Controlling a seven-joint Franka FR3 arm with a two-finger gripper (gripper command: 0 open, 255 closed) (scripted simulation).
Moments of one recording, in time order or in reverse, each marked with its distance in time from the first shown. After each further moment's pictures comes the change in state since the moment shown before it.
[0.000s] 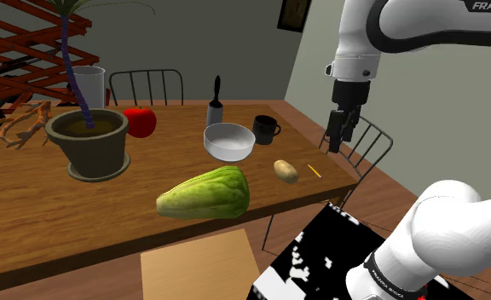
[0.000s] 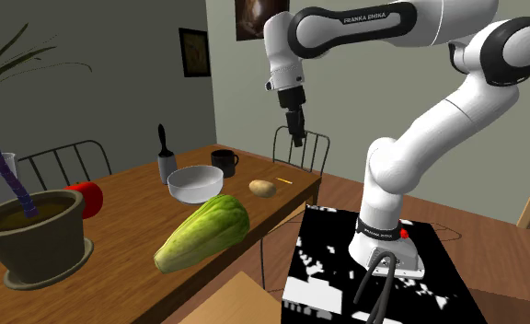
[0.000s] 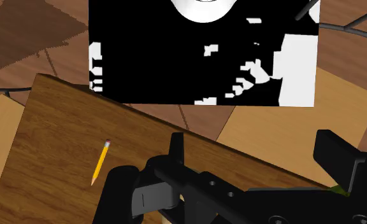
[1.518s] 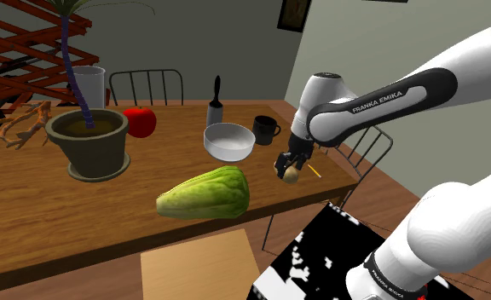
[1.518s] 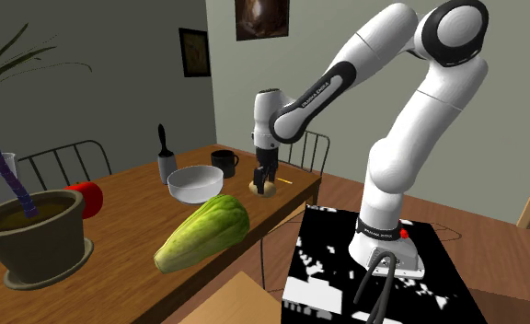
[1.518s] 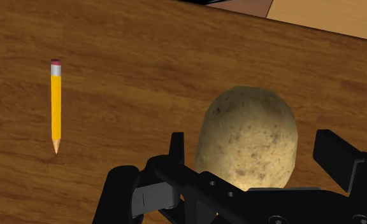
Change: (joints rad) arm -0.094 0.348 0.015 -0.312 -0.046 0.938 0.134
